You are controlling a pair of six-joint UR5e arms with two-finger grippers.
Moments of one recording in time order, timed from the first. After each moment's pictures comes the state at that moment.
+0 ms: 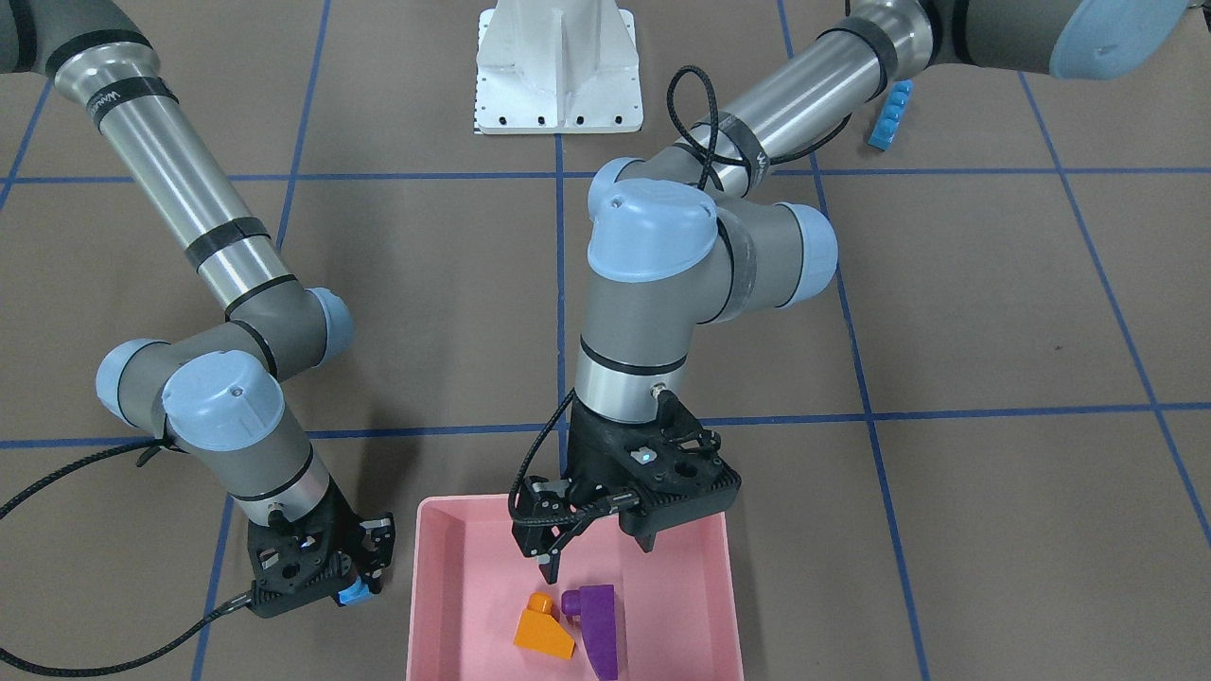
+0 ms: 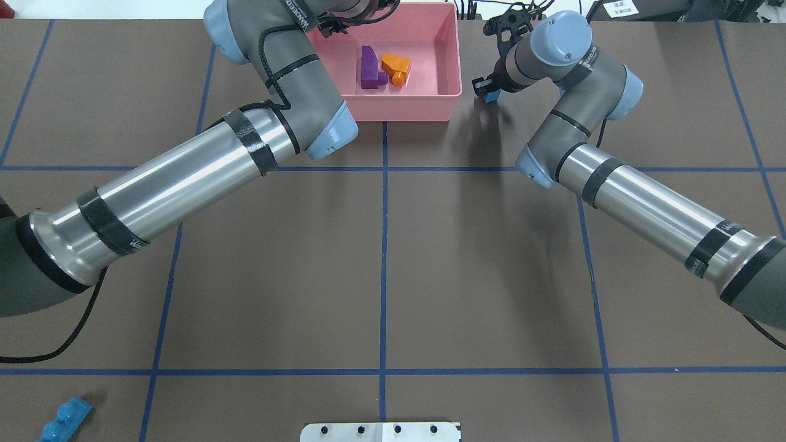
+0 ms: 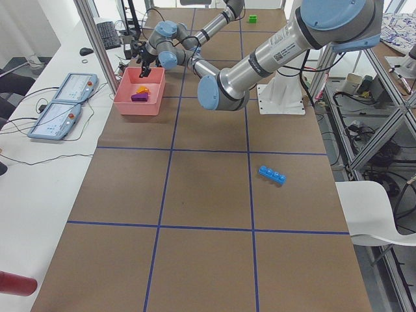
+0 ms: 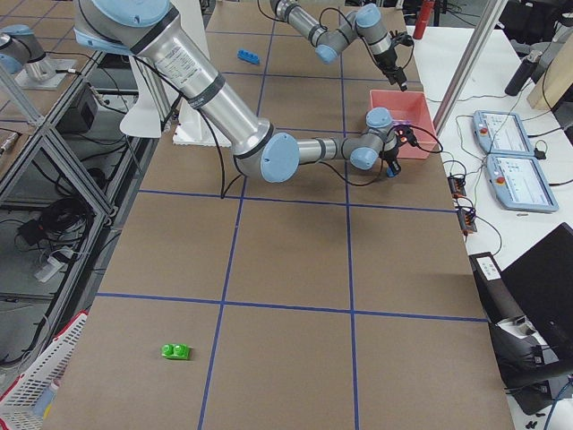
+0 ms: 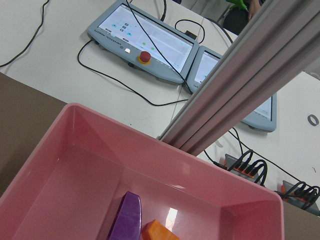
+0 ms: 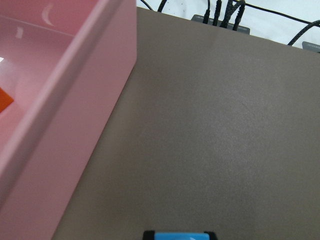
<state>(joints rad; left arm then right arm) -0.81 -2.69 -1.05 -2.03 -1.67 -1.44 0.87 -0.70 0.78 -0.70 1.85 0.71</state>
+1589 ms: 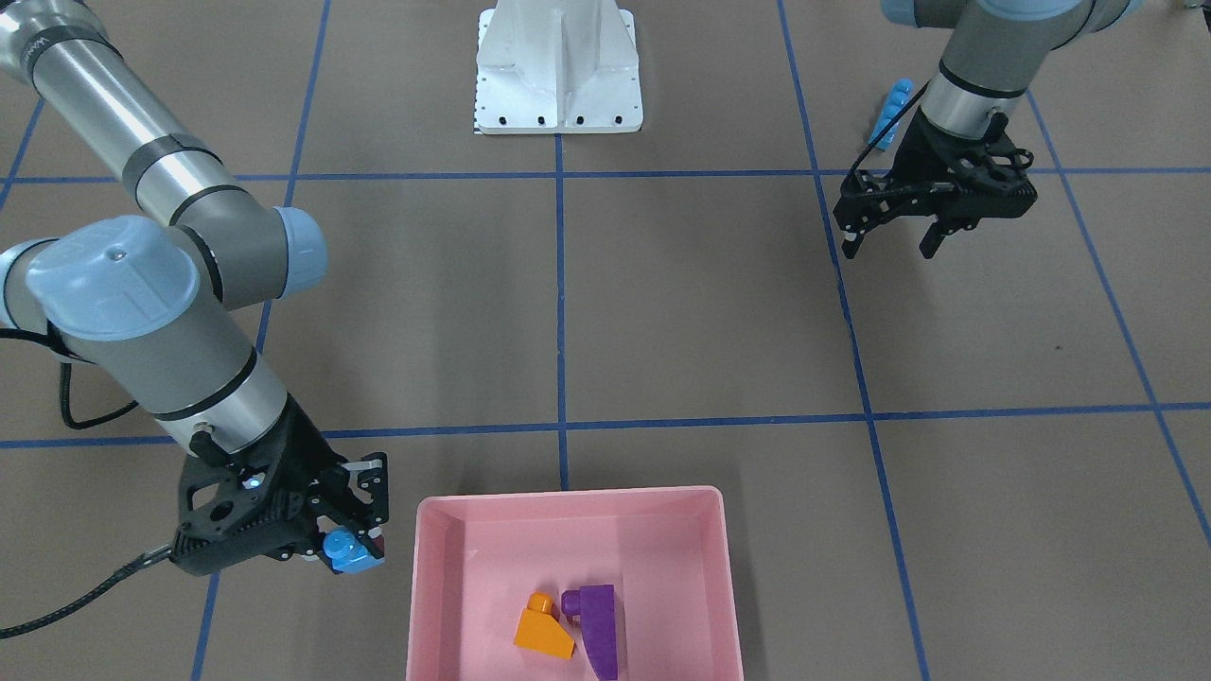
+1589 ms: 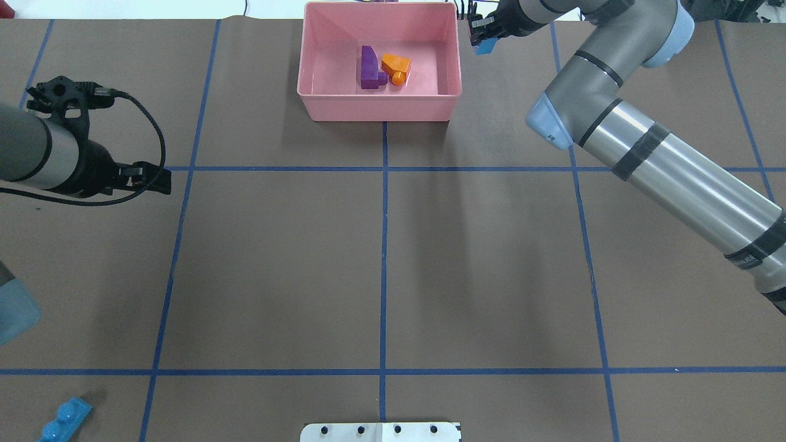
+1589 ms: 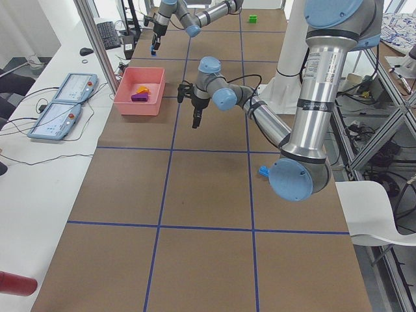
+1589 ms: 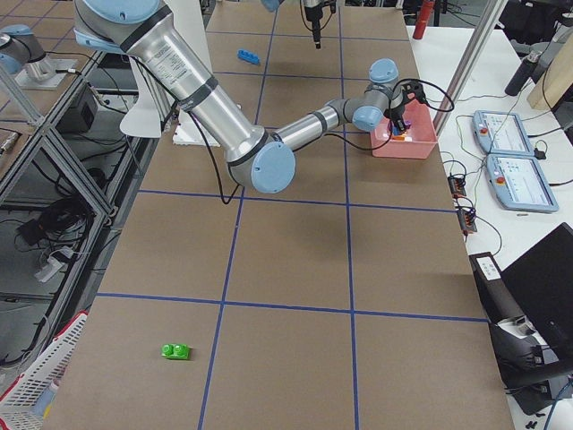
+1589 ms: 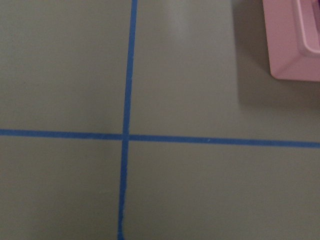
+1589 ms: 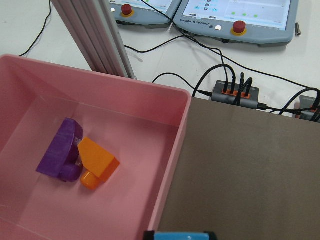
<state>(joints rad) -0.82 -1.68 -2.11 -1.70 -1.96 -0.99 0.93 -0.75 1.20 -0.96 1.94 0.80</state>
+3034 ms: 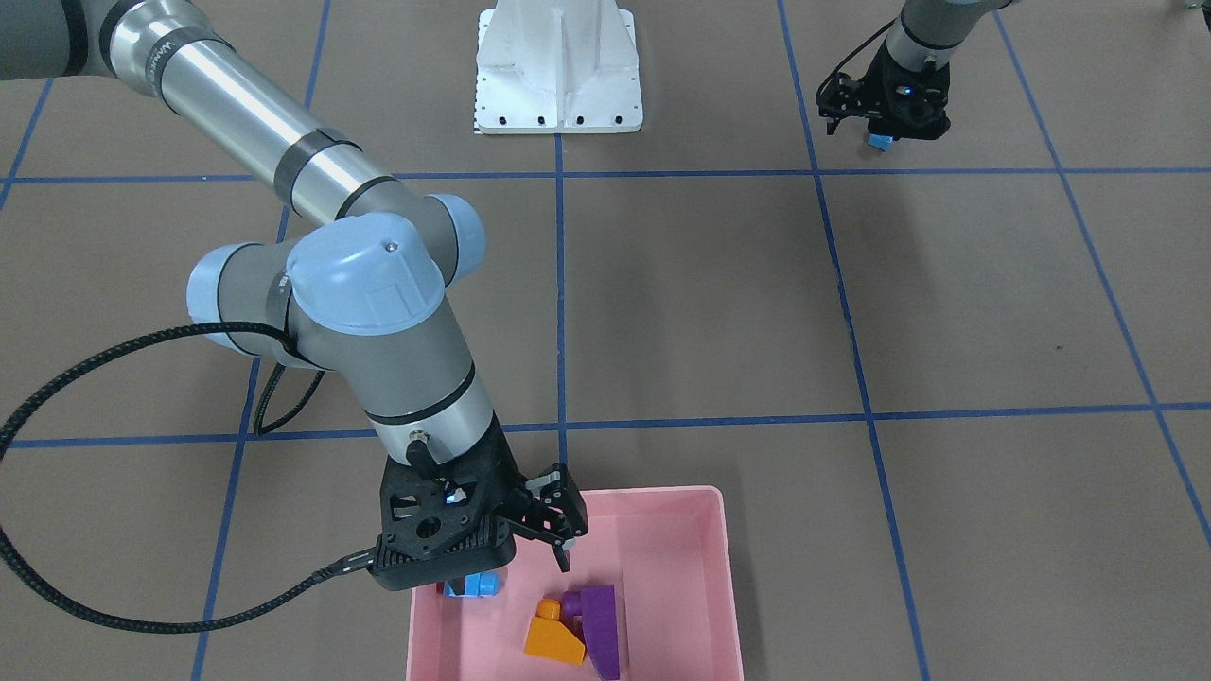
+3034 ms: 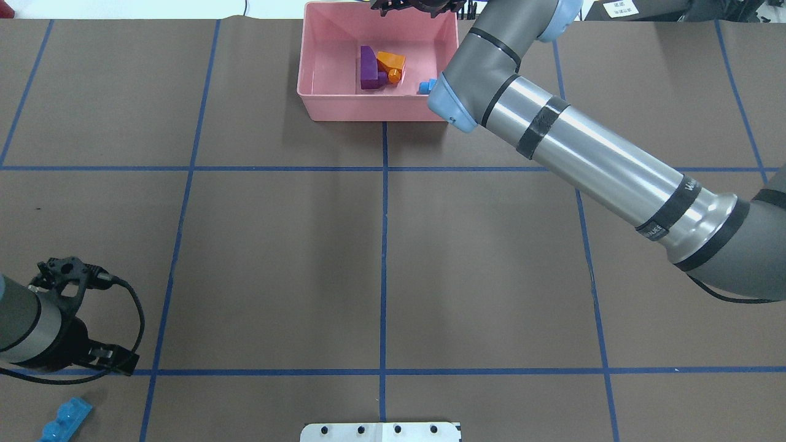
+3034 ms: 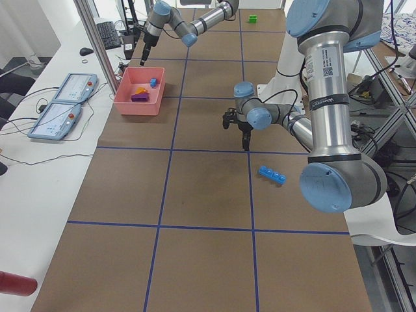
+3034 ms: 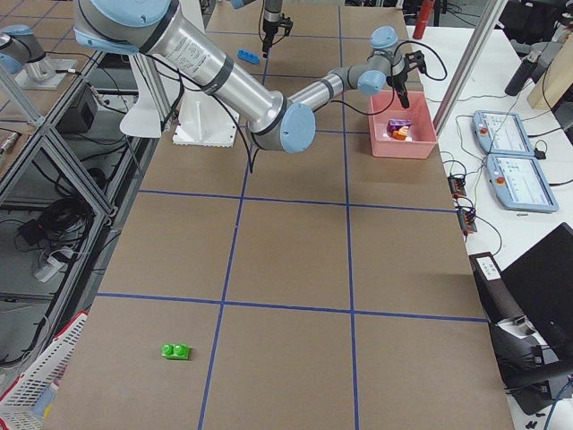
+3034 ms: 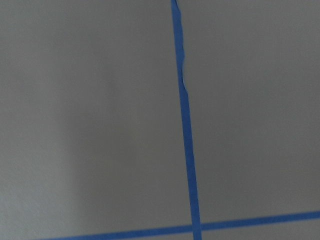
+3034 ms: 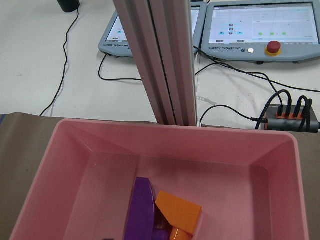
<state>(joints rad) -0.43 -1.34 -2.25 -1.74 -2.02 -1.03 0.88 -0.50 1.06 -1.07 1.85 0.99</state>
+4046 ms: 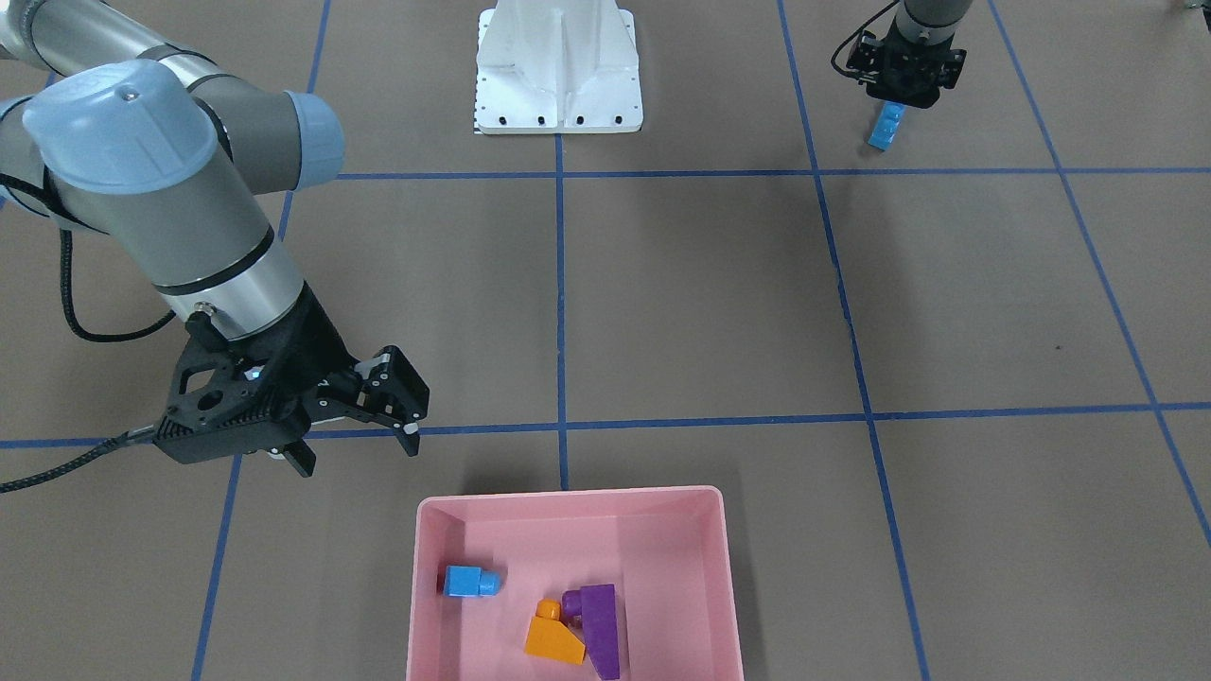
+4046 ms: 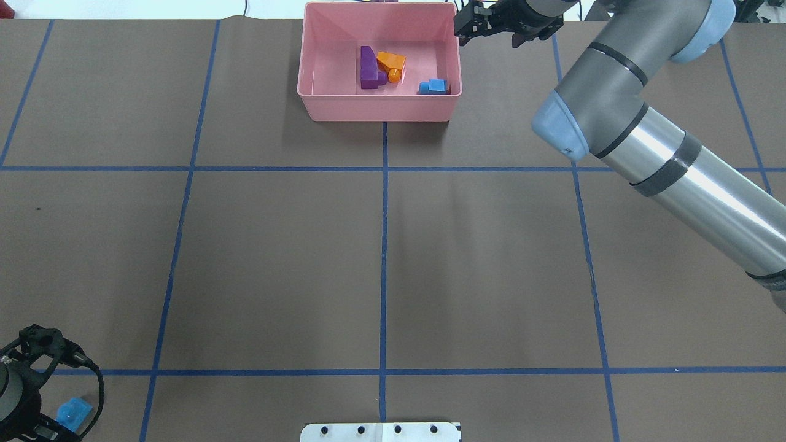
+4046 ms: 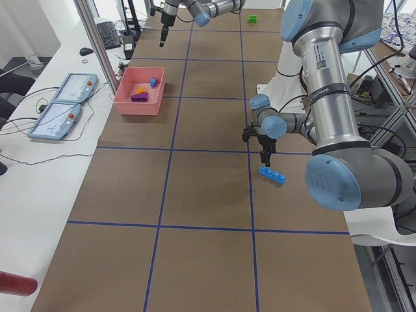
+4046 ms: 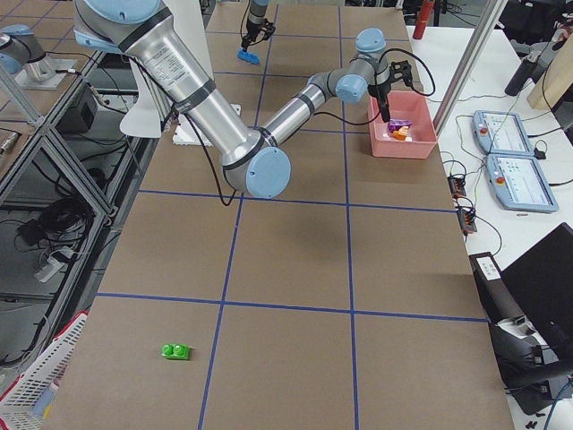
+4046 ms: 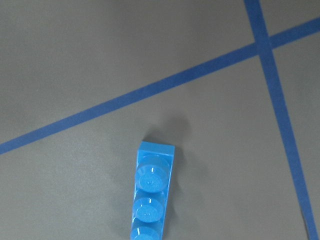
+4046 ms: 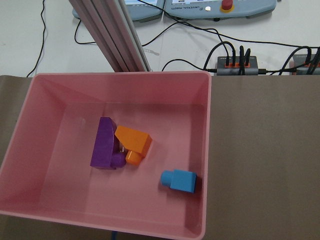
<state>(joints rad) -0.26 -1.15 -2.28 -1.75 -2.00 -0.89 0.96 -0.85 1.53 -1.29 2.01 0.92</state>
